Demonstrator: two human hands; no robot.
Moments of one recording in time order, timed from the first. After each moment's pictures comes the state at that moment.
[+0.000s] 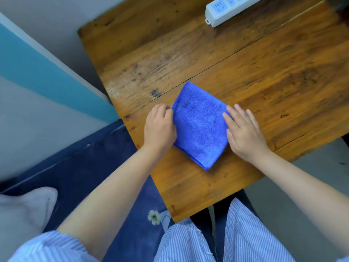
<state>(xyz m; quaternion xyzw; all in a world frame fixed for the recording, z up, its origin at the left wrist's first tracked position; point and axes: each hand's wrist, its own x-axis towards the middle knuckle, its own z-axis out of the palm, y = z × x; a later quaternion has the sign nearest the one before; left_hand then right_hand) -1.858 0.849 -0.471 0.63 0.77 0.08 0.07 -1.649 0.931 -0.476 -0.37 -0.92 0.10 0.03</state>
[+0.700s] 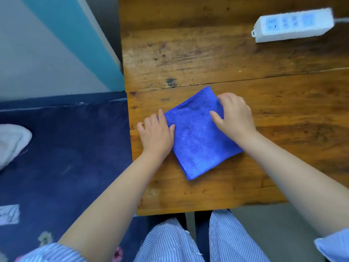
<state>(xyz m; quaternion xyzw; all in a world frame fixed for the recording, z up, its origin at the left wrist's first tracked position) -1.822 0.838 -0.480 0.29 0.93 -0.07 0.22 -1.731 0.996 -0.451 -0.32 -0.93 0.18 -0.05</state>
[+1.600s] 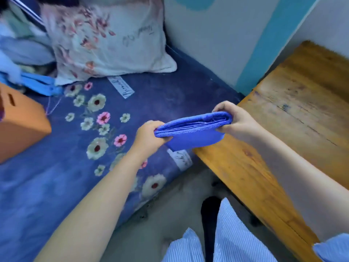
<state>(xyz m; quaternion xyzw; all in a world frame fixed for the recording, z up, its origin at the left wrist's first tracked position) -1.650 0.598 -0.344 -0.16 0.91 0.39 0.08 -1.723 0.815 -0.326 0.12 -0.81 0.51 -0.26</state>
